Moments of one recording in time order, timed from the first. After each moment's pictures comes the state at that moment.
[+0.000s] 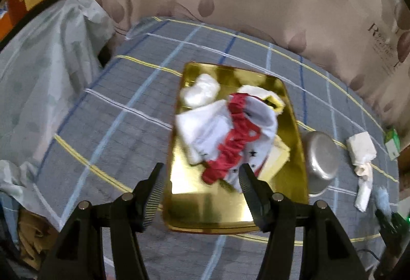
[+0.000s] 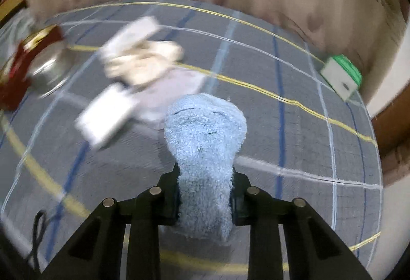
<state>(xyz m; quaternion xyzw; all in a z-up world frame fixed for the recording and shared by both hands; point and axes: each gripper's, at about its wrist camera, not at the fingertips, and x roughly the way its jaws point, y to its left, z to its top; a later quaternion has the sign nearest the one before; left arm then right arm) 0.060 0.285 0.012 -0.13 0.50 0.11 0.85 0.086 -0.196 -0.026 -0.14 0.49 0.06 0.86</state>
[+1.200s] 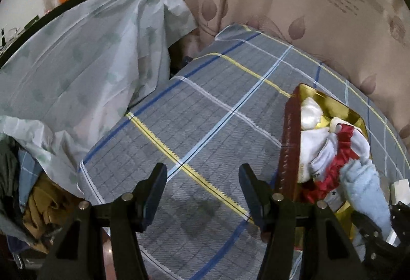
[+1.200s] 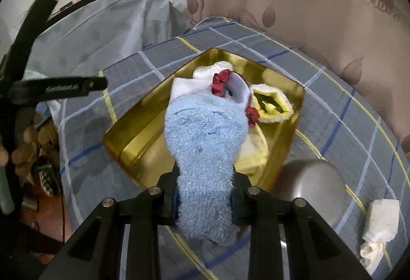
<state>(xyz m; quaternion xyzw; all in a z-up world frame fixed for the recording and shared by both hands) 0.010 0.383 -0.014 -0.18 0.46 0.27 0.83 0.082 0.183 -0.007 -0.21 0.43 0.38 0.79</state>
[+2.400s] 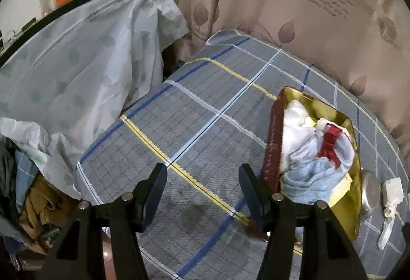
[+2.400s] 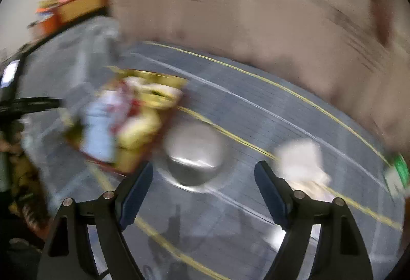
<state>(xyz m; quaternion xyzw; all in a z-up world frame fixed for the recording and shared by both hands) 0.009 0.367 0.003 -0.18 0.44 0.25 0.84 0.079 0.028 0.056 -0.16 0.40 0.24 0.87</state>
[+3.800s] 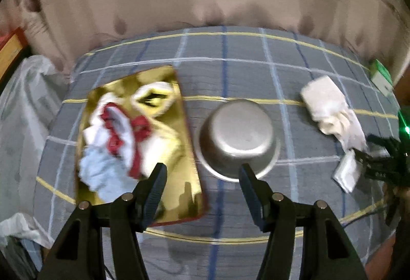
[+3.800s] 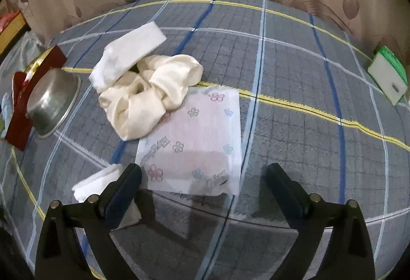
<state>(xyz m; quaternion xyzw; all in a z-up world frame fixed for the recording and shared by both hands) 0.091 0.106 0.010 0.02 0.51 0.01 0.86 0.154 -0.174 -0.051 -0.06 0.52 0.12 0.84</state>
